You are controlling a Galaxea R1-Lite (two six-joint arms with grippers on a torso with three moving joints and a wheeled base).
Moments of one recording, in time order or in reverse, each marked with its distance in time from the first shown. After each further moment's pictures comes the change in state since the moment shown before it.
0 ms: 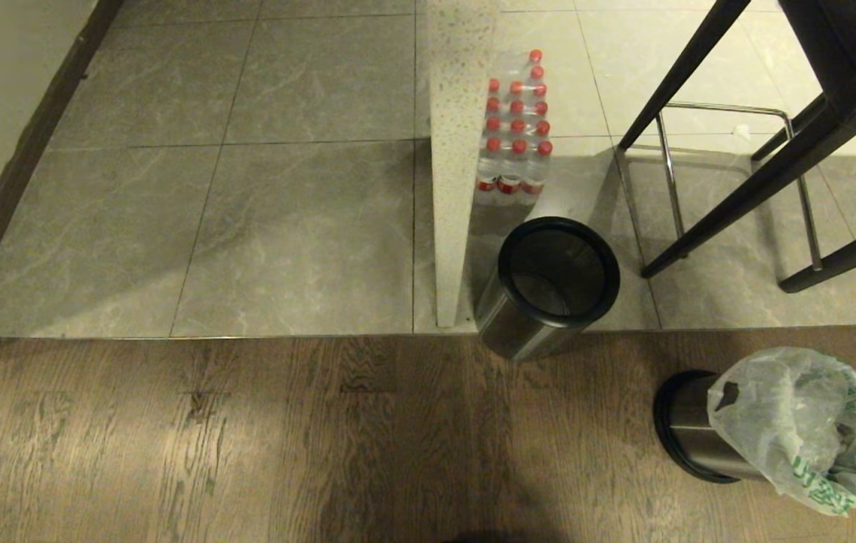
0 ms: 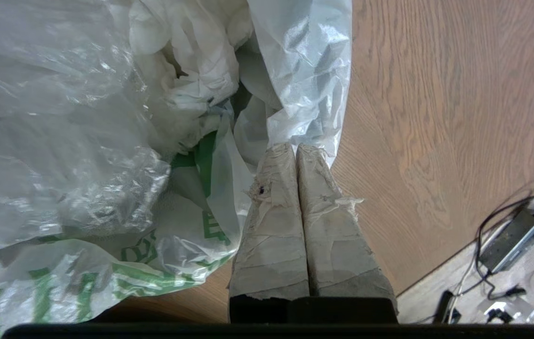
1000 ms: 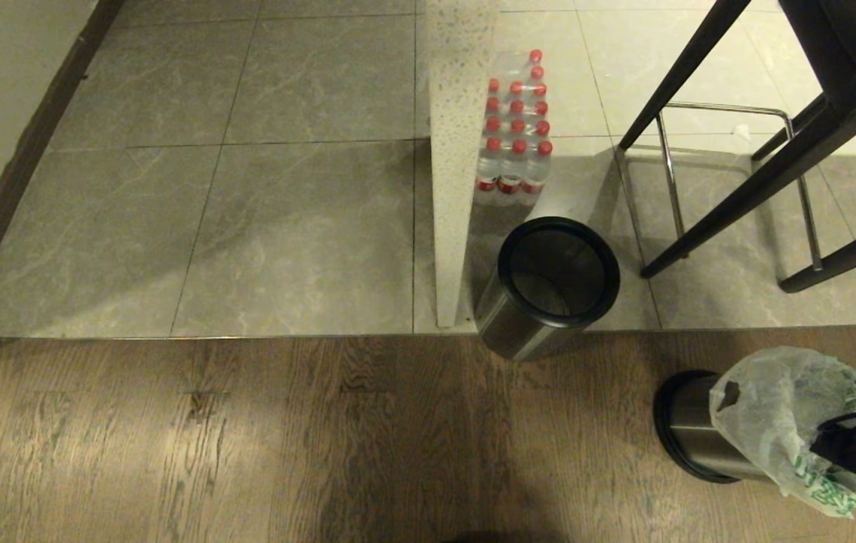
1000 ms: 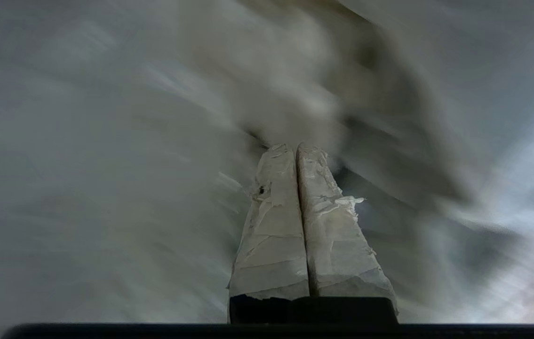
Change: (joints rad) left arm 0.000 0.000 0.000 0.000 0.000 0.000; right arm 0.137 0.211 -0.137 -0.154 -0.033 0.166
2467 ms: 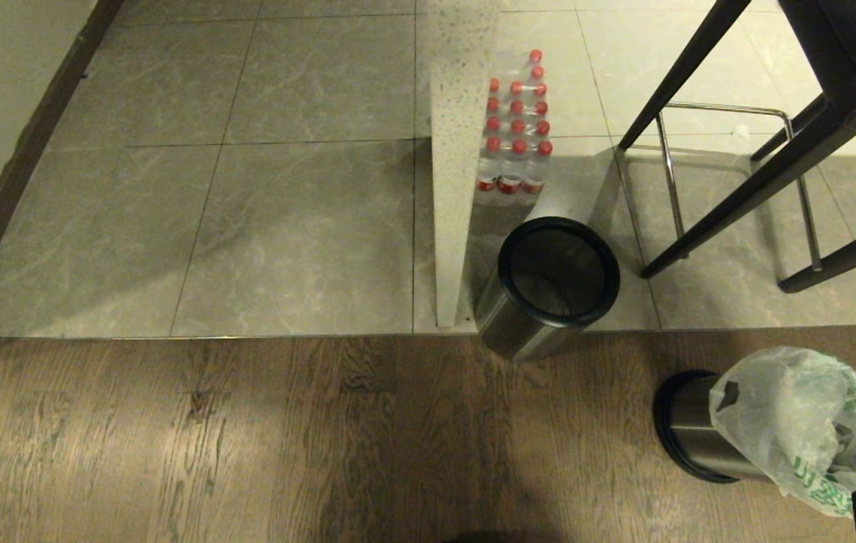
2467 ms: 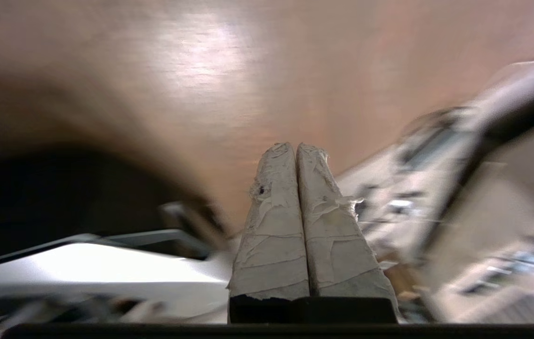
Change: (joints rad) left arm 0.000 0.000 0.000 0.000 0.000 0.000; right arm 0.130 -0.636 0.418 0.567 -0.214 -0.177
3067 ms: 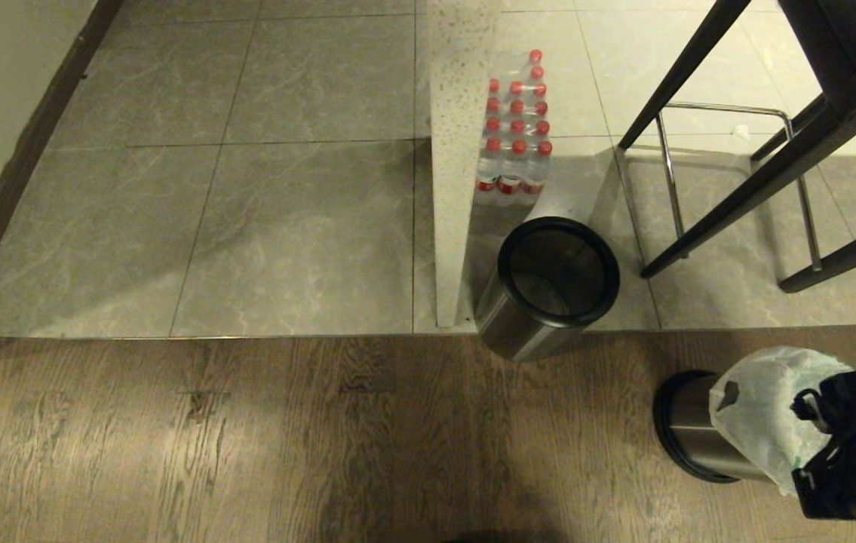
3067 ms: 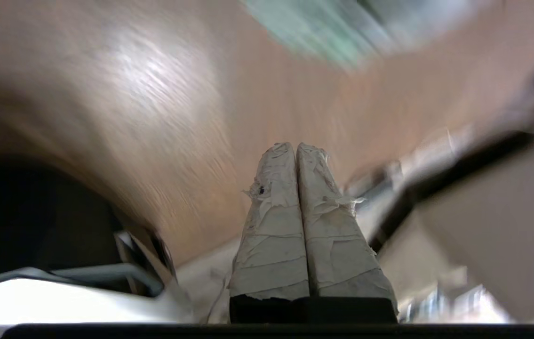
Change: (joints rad) left arm 0.000 0.000 0.000 0.000 0.000 0.000; right arm 0.263 0.119 -0.046 -0.125 -0.170 -0.019
